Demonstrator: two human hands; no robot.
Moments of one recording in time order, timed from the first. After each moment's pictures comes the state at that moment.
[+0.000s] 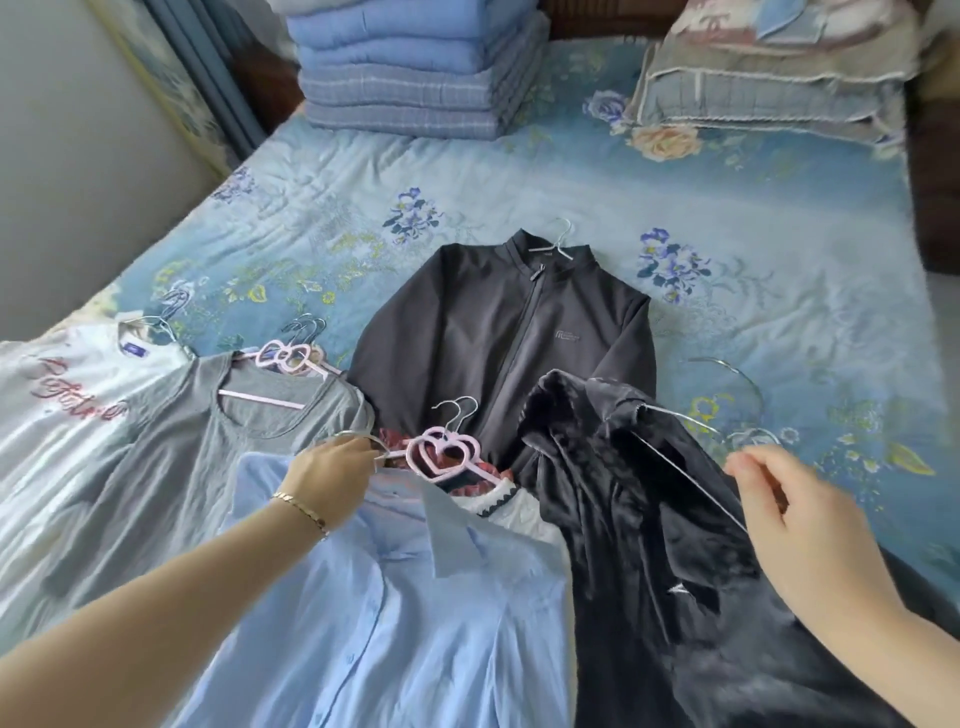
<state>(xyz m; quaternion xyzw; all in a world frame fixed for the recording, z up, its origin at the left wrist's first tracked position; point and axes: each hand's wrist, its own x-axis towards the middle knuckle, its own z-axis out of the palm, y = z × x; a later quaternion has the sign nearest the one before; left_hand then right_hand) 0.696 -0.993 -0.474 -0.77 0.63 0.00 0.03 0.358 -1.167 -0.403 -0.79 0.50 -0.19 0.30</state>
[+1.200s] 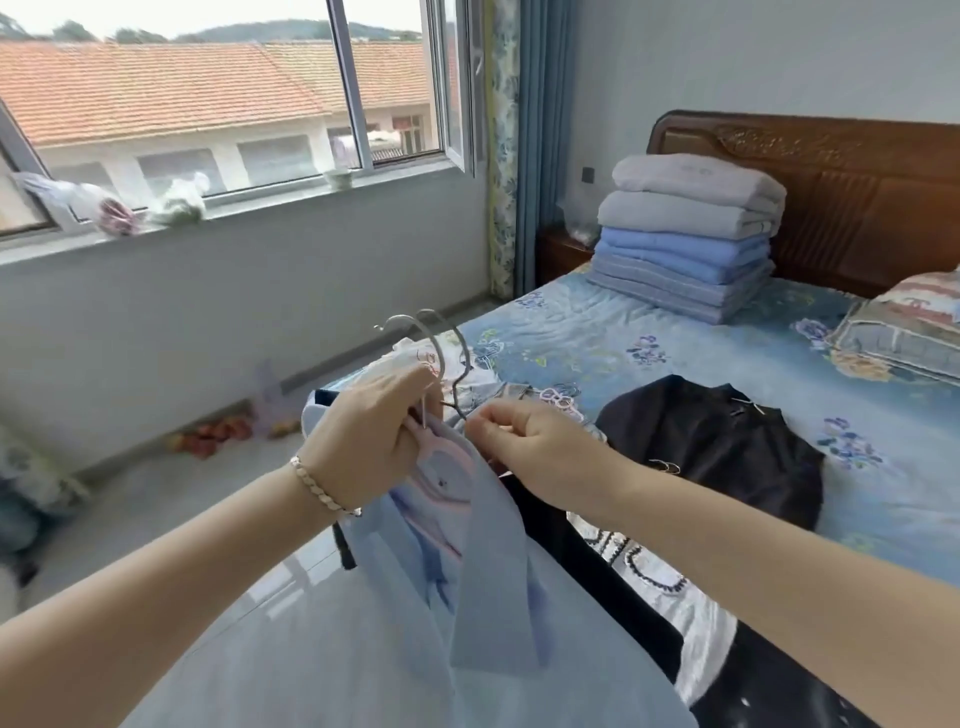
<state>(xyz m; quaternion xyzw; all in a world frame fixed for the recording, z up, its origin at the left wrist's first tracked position) 0.525 -0.494 -0.098 -0.77 0.50 -0.21 -0.33 0.432 -0.648 -0.088 -0.82 -0.03 -0.02 0.57</state>
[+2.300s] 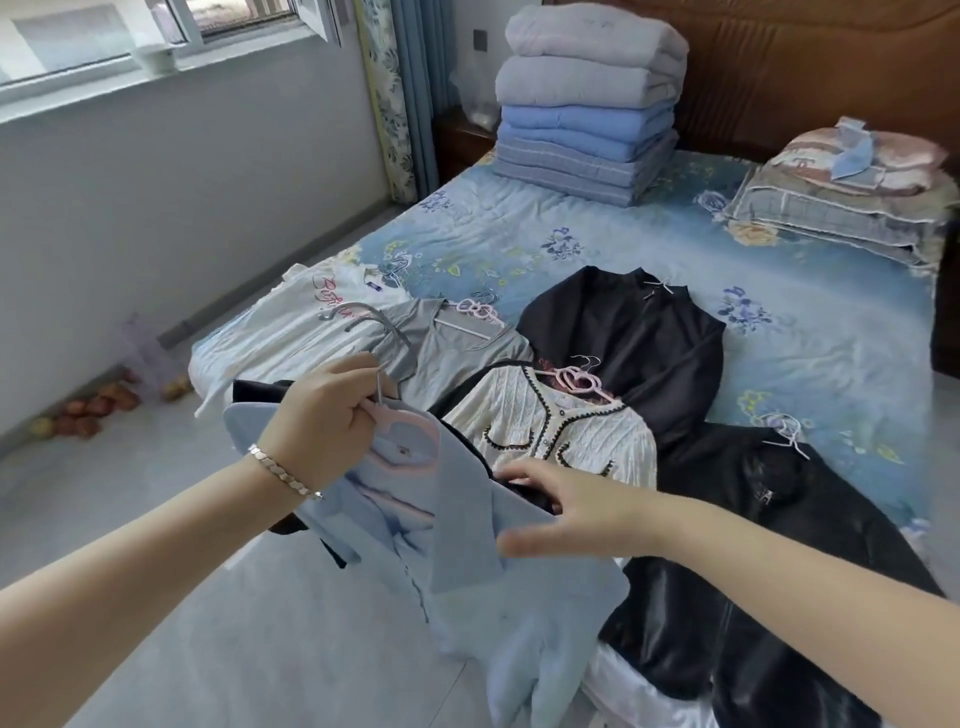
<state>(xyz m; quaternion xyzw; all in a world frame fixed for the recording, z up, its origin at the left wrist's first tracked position) 0.554 -0.559 -0.179 -0.78 0.53 -0.09 -0.32 0.374 -0.736 -0.185 -0.82 0.12 0.23 0.51</state>
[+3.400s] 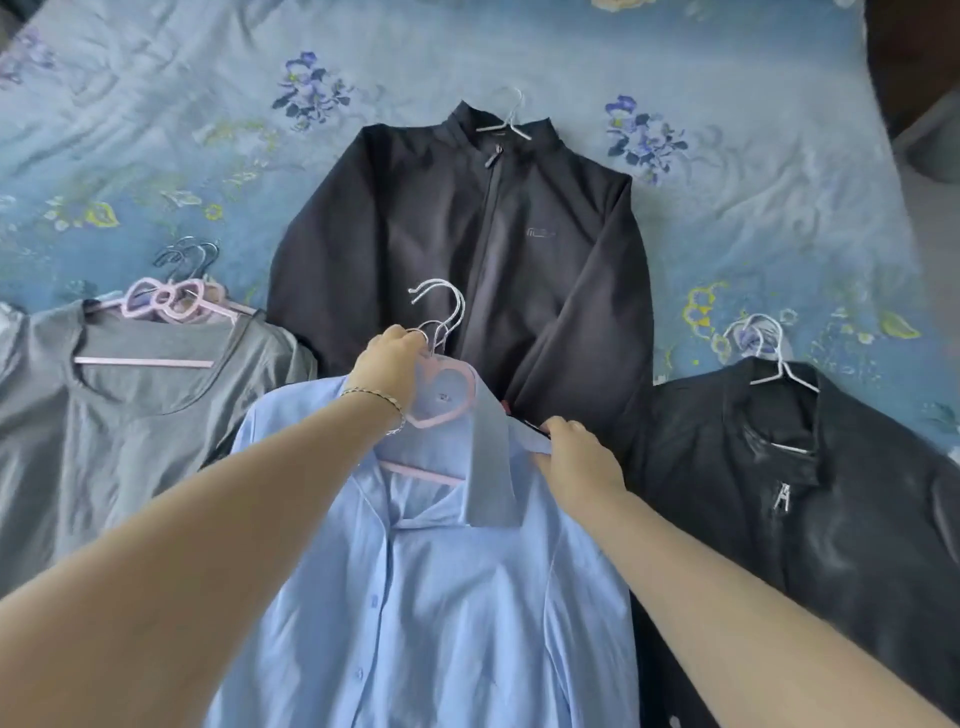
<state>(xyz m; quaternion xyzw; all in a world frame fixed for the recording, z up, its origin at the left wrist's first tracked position) 0.722 -1.095 -0.587 -0.84 0.49 0.24 -0.05 0.505 -1.118 -0.600 -0.77 0.54 0.13 0.31</state>
